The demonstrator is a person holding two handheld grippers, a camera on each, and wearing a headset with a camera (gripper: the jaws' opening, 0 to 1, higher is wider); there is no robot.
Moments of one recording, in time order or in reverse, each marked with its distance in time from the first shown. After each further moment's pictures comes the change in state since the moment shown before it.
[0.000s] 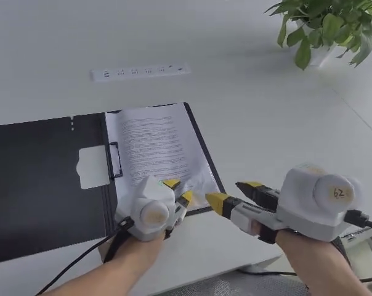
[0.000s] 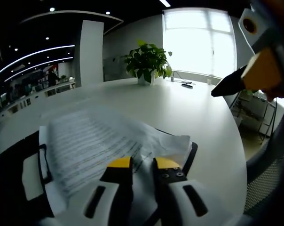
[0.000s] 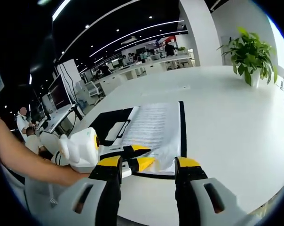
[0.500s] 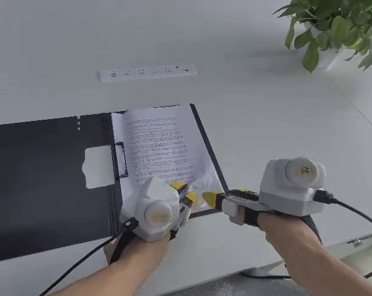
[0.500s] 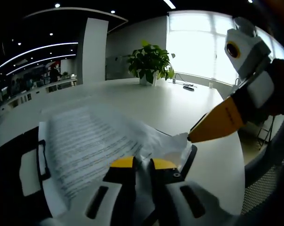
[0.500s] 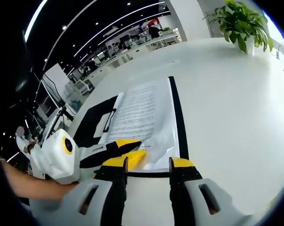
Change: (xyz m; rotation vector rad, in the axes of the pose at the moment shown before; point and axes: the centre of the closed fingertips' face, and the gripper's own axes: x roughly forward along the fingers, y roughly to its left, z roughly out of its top) left arm 0.000 -0.002 -0.002 -0.036 0.000 0.001; right arm 0.048 -0.026 -0.034 0.227 0.144 -0.046
